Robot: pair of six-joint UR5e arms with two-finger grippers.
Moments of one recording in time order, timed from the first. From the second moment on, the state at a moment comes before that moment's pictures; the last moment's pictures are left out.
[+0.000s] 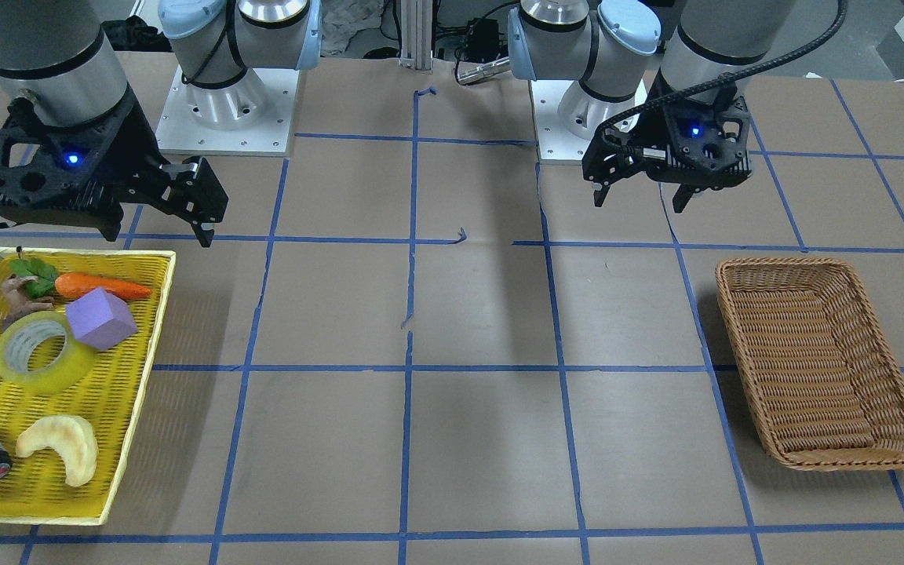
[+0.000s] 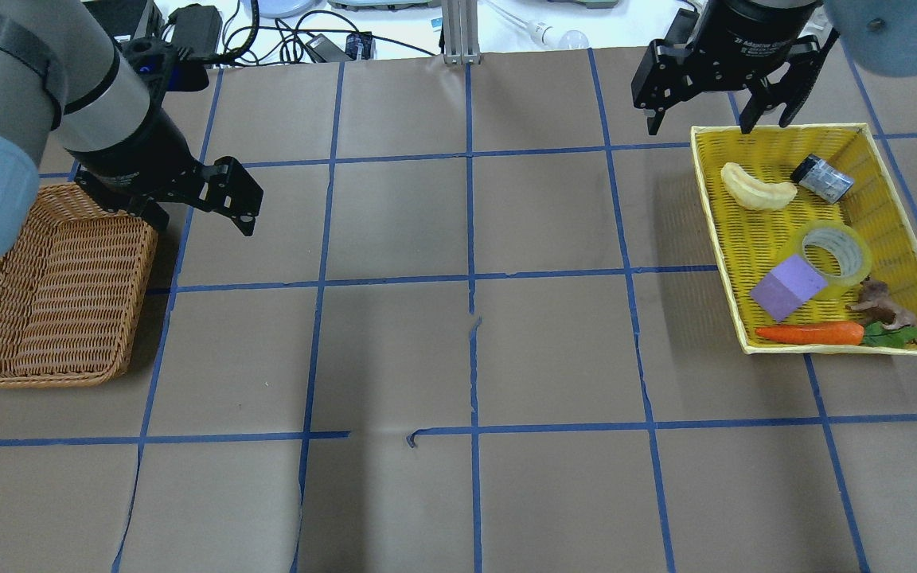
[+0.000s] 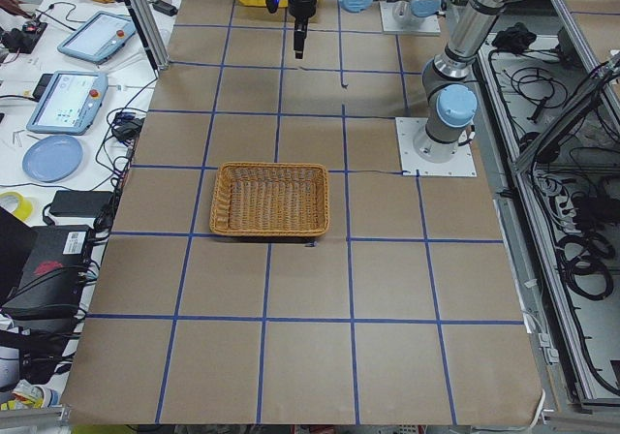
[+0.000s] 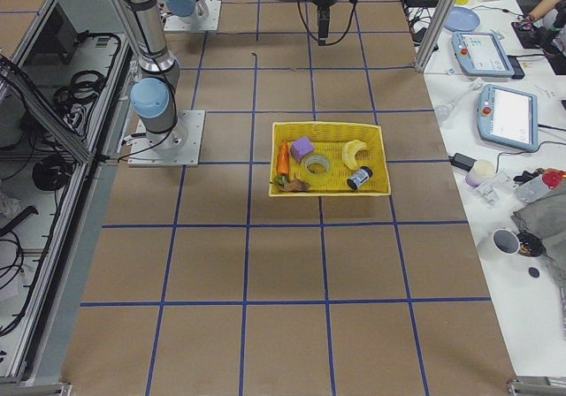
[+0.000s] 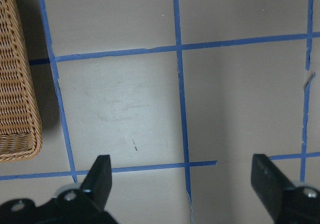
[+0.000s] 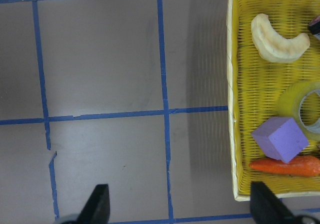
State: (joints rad) left arm -1.53 -1.50 -1.70 -1.49 1.58 0.11; right arm 1.58 -1.47 1.44 -1.59 -1.59 0.05
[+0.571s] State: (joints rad) left arm -1.53 -1.51 -1.70 -1.48 1.58 0.12; right arm 1.58 -1.47 1.44 -1.59 -1.59 0.05
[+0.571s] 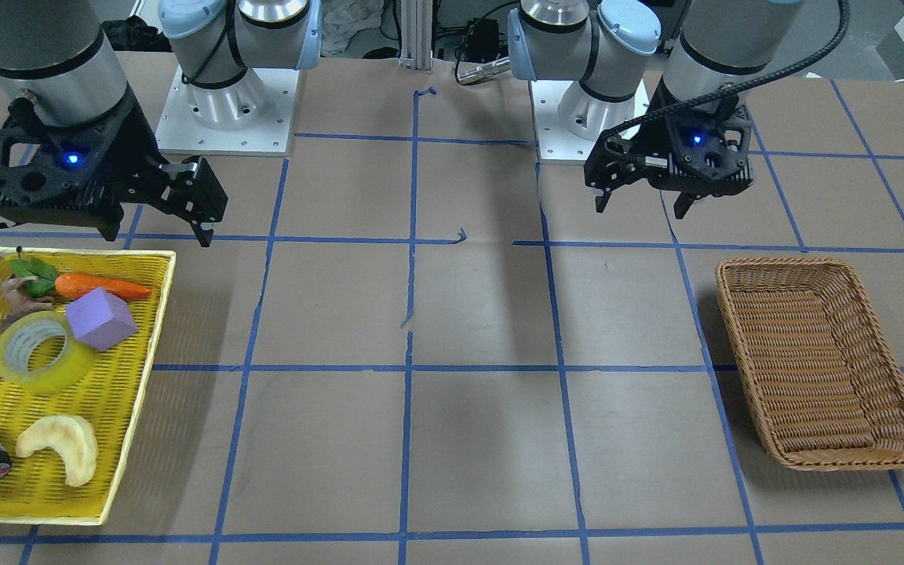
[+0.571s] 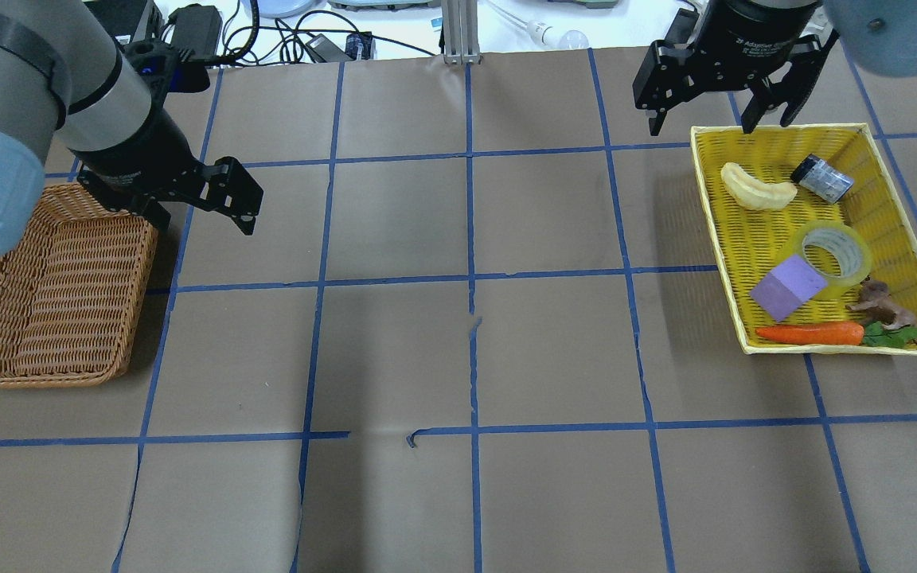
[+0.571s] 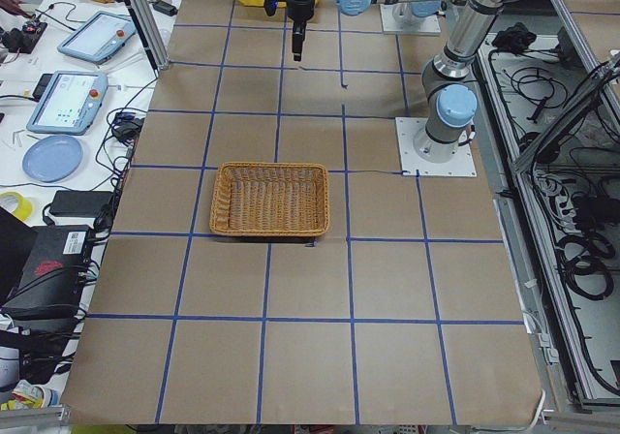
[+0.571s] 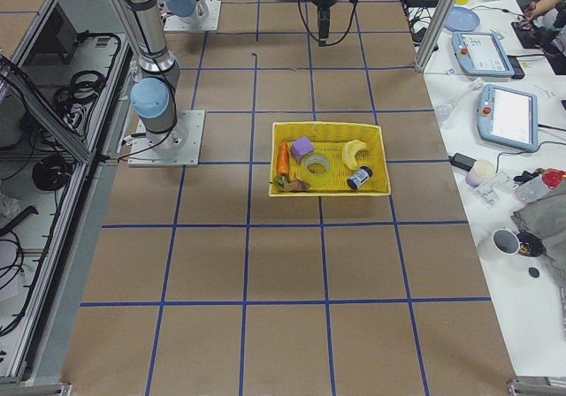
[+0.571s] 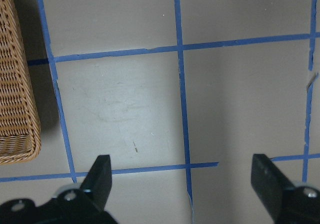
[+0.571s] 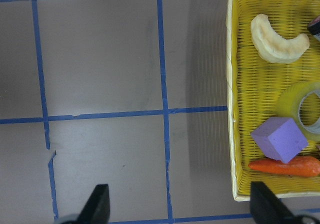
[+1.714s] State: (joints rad) left arm -1.52 -1.53 -1.71 -1.45 1.58 0.13; right arm 1.57 -1.47 1.44 -1.58 -1.58 0.05
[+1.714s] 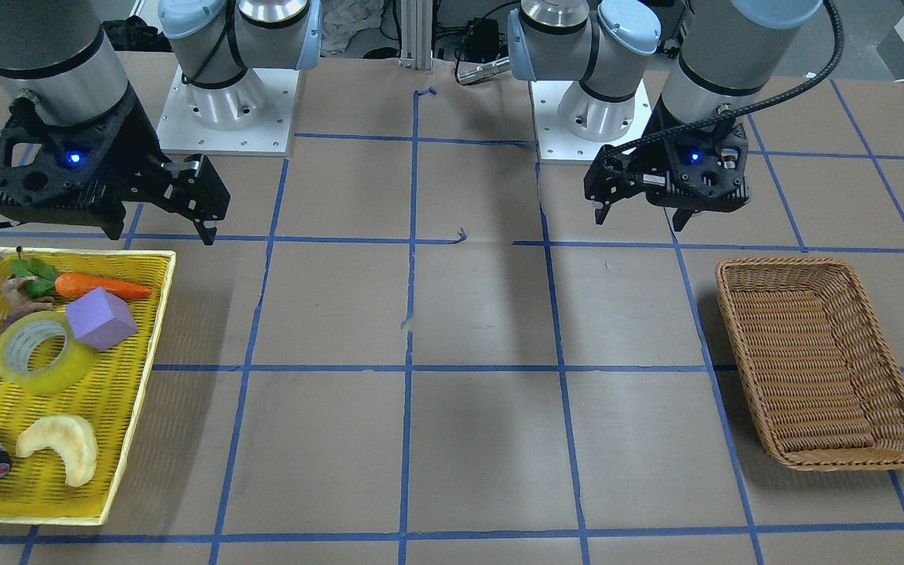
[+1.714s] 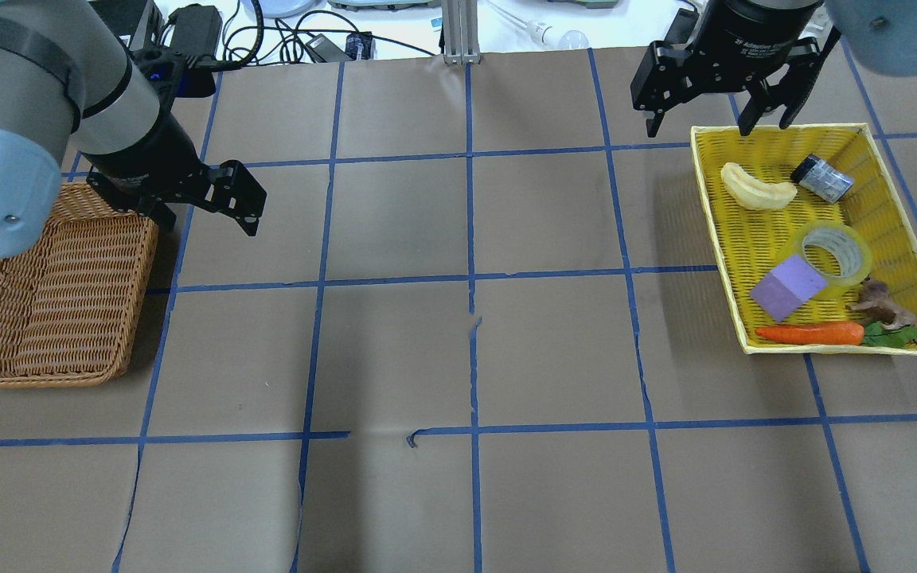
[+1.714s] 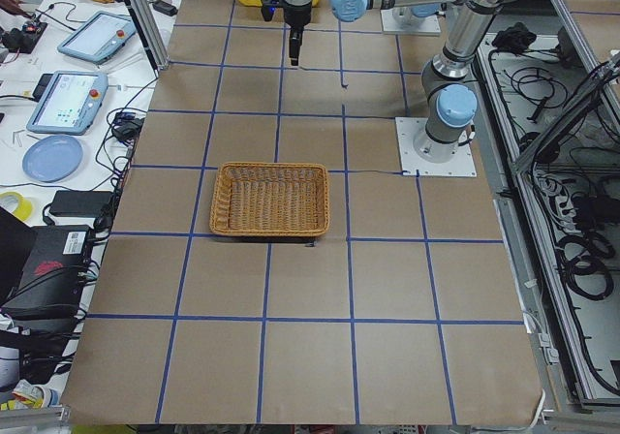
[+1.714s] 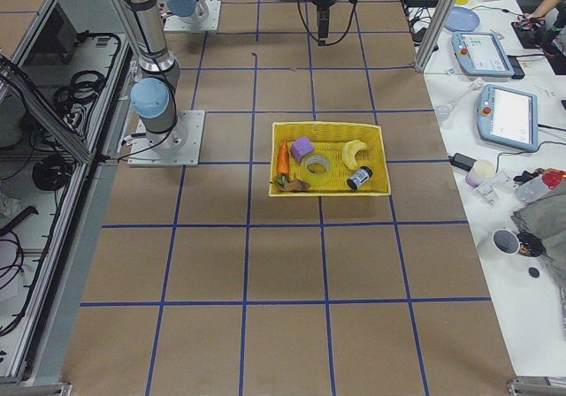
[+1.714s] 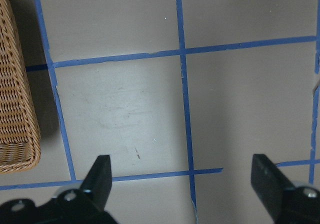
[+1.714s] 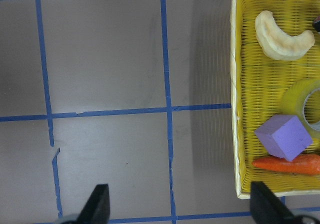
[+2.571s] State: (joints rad) left arm -1.52 -1.53 -1.71 -1.45 1.58 0.14; right arm 1.57 -1.47 1.44 -1.57 -1.58 0.05
